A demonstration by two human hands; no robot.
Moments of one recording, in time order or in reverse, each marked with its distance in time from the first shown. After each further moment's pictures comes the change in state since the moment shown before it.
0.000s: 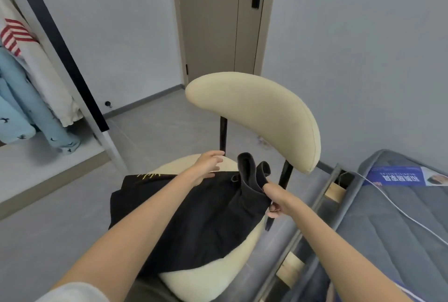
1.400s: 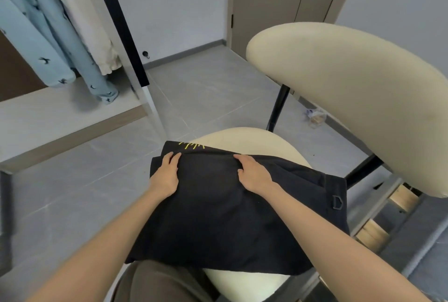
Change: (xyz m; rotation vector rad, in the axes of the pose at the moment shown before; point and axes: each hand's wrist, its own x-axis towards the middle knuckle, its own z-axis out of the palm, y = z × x) left_hand 0.017 -0.200 -0.173 0.807 0.403 -0.050; right_hand 0.116 -0.058 0.175 -0.798 0.018 -0.636
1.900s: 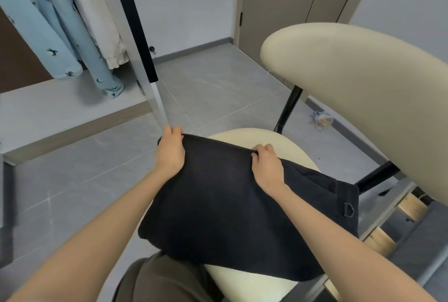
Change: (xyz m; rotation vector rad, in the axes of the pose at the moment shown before) left_hand 0.030 0.019 -0.040 -0.077 0.353 0.069; right_hand 0.004 -0.013 -0.008 0.009 0.367 0.077
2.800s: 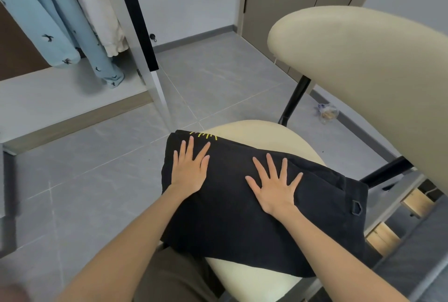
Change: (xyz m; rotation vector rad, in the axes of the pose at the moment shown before) left_hand -0.045 -0.005 0.064 0.221 -0.321 0.029; right_hand -0.036 0.051 0.046 -0.453 -0.303 0.043
